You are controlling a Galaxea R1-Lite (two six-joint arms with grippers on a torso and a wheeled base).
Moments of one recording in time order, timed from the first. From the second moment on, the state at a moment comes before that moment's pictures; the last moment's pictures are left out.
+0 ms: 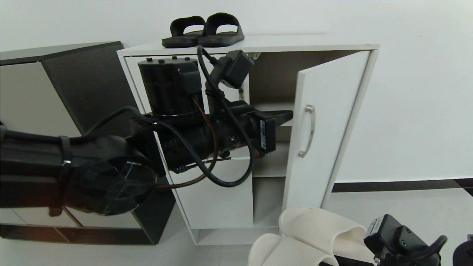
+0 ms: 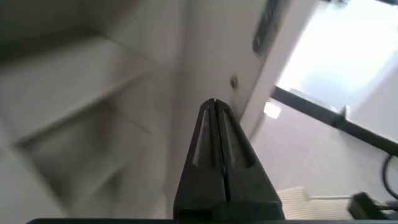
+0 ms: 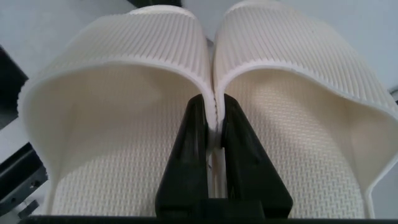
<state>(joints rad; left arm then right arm) -0.74 1.75 -1.13 -0.66 -0.29 -0.06 1.09 1.37 -0.32 -0.63 -0.28 0.15</state>
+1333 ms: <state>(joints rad) -0.06 0.46 -0.30 -0.10 0.39 -0.04 0.85 1.65 -0.47 -0.73 -0.72 0.31</state>
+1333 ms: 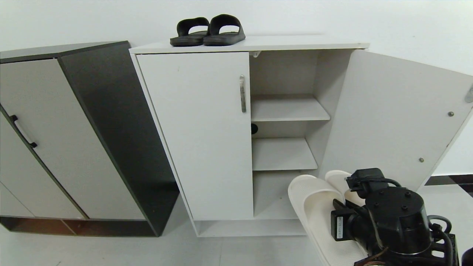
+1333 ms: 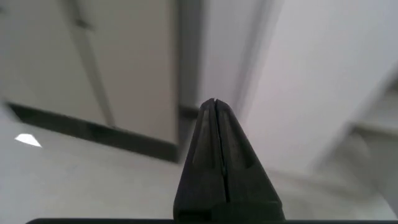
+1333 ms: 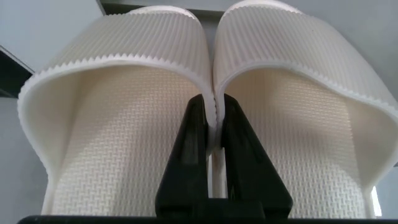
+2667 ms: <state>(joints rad) 0.00 0.00 0.00 0.00 -0.01 -0.01 0.74 1.56 -0.38 -0.74 -0.69 0.27</state>
